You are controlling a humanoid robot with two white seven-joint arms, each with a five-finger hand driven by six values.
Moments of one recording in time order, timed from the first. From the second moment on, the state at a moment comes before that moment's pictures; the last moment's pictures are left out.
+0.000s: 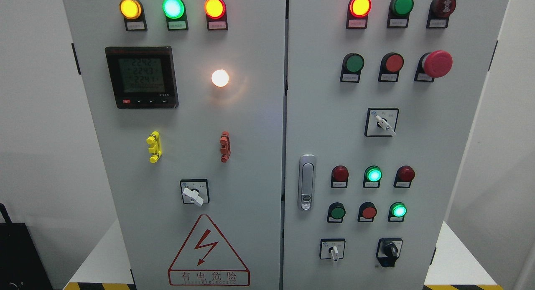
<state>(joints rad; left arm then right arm) 0.18 -0.08 0.03 -1.56 -0.21 -0.33 -0.04 0.15 0.12 -0.13 -0.13 0.21 0.10 -0.12</state>
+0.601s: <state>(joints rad) 0.22 -0.05 0.15 -0.90 -0.21 -0.20 -0.06 0.15 0.12 -0.13 -0.13 0.21 0.10 -0.12</state>
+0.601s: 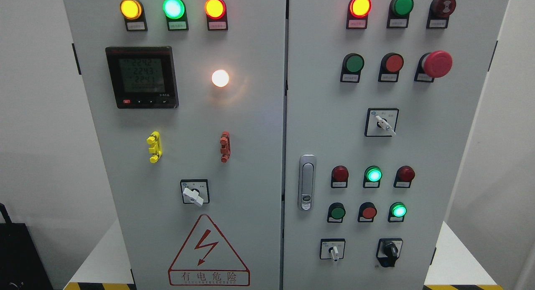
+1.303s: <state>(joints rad) 0.16 -0.05 0.15 -0.46 -0.21 0.09 -0.06 0.15 0.12 -0.13 -0.13 0.21 0.10 -0.12</state>
